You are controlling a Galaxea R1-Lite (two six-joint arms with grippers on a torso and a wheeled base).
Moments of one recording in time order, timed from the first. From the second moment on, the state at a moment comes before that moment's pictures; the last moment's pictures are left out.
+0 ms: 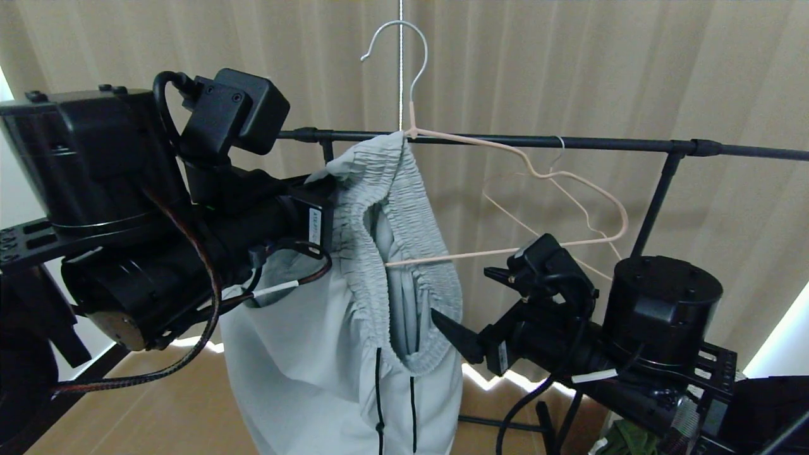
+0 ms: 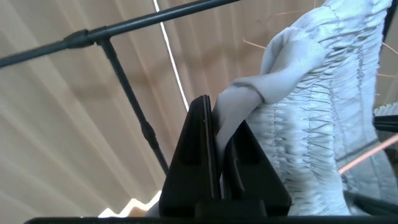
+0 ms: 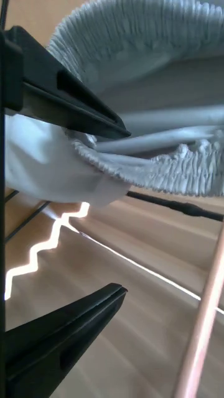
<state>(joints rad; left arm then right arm) -0.67 1.52 -0.90 -0.60 0.32 0.20 0.75 1.77 -0.58 -1.01 -0.10 -0.07</state>
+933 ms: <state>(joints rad) -0.58 1.49 -0.79 -0.69 0.31 0.37 0.51 1.68 -0.50 -1.01 -0.13 -0.07</state>
